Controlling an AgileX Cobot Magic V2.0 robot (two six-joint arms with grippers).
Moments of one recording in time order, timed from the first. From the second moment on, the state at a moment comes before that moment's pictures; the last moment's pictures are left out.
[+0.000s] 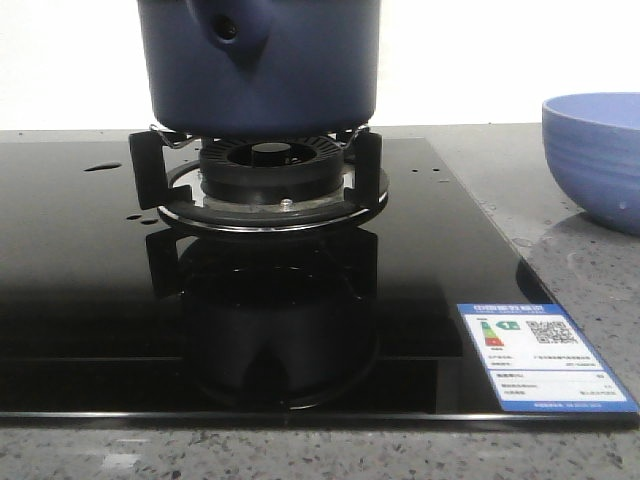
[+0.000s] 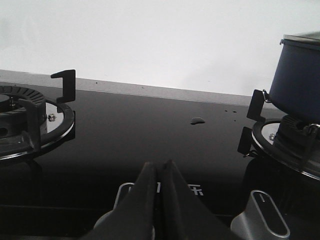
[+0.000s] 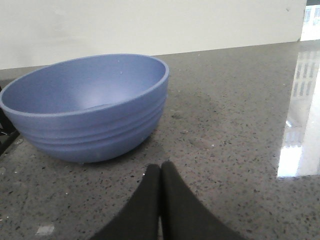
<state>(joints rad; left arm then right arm) -0.10 0.00 0.00 -0.09 0.09 -0.02 -0.05 -0.01 0.01 -0.08 0.17 0.13</state>
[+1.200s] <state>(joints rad) -0.10 0.00 0.00 -0.11 0.09 -0.02 -0.05 -0.01 0.01 -0.02 0.17 0.13</state>
